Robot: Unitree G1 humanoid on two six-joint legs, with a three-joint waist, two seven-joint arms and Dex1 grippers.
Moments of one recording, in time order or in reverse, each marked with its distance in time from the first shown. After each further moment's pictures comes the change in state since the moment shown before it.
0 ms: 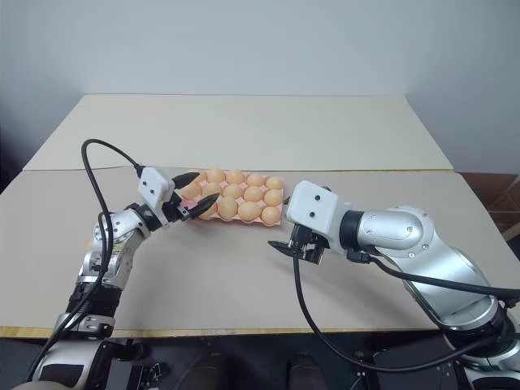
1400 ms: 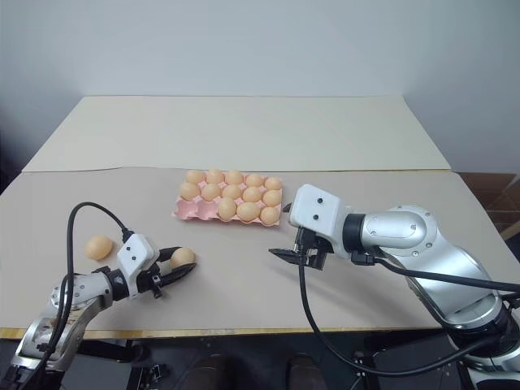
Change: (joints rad) left arm 0.547 0.200 0.019 -0.546 -0.025 0.327 -0.034; right arm 0.011 -0.015 -0.012 0.028 0.038 -0.016 0.059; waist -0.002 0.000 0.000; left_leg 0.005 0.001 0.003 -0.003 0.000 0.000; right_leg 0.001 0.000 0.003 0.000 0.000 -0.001
